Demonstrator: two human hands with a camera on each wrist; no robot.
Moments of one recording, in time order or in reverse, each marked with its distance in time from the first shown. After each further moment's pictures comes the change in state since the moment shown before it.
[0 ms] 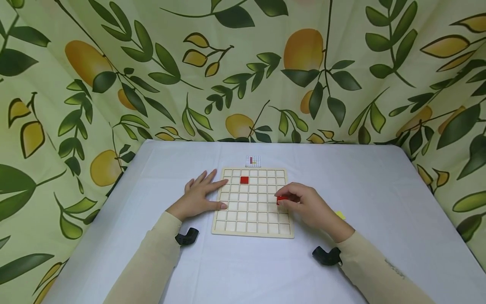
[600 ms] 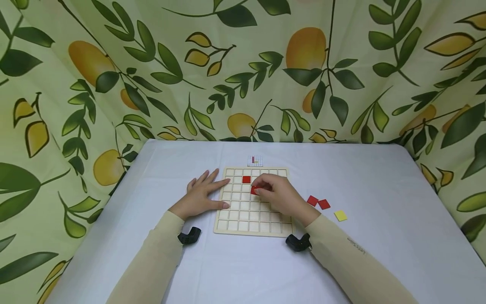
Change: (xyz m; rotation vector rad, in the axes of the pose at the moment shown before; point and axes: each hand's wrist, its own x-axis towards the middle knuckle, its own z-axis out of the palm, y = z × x) left_hand -0.001 0.001 -0.001 0.000 -0.004 -0.002; right_hand 0.055 -0.021 0.044 0.015 -0.048 0.002
